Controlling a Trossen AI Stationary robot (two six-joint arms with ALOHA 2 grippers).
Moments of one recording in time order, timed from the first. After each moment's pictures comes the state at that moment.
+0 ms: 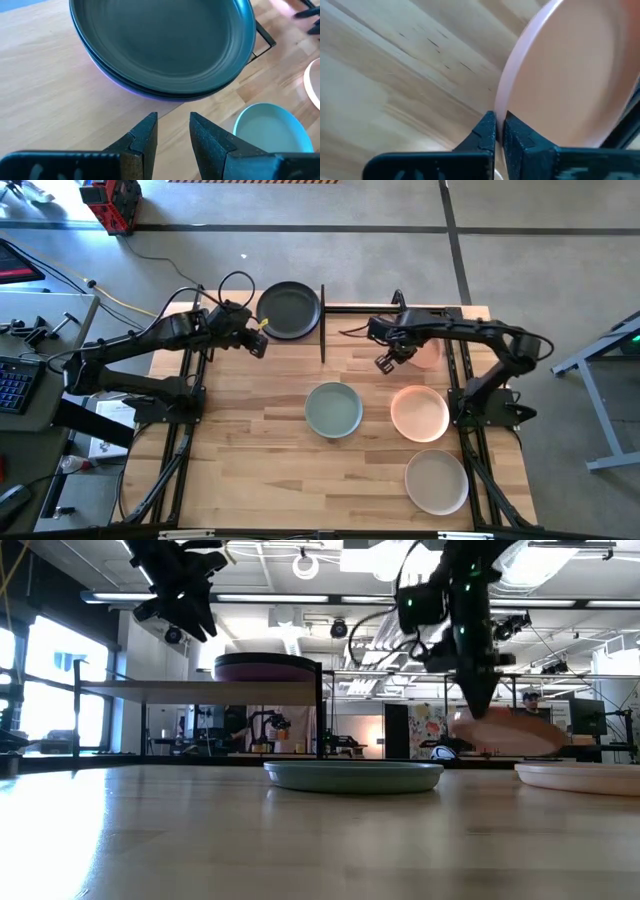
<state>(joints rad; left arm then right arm) 0.38 1.07 1.03 -0.81 -0.26 -0.57 -0.42 1.58 1.16 -1.16 0.20 0.50</state>
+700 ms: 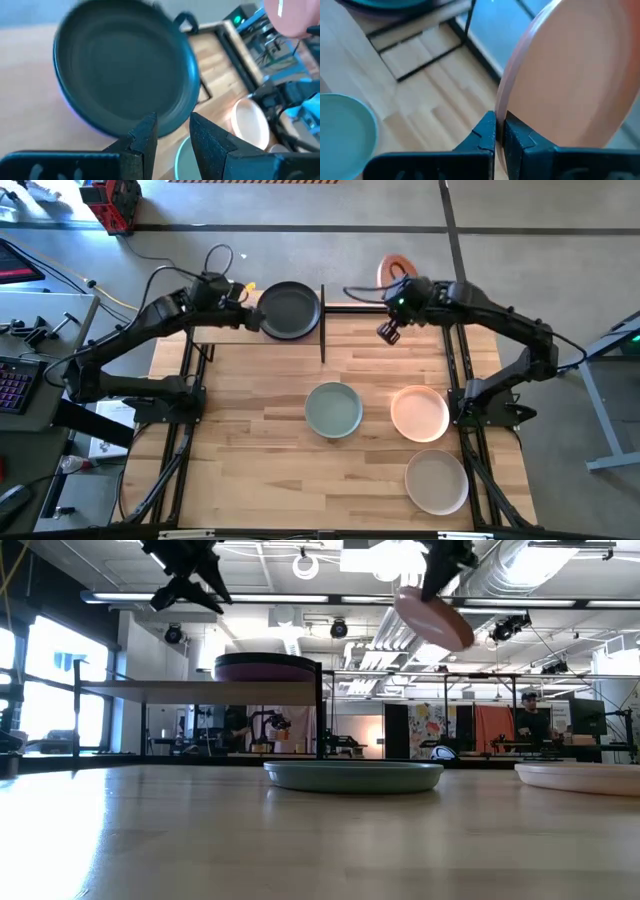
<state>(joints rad) 0.59 1.07 1.16 -0.74 0.04 -0.63 -0.33 1.43 1.68 -1.22 0.42 0.15</state>
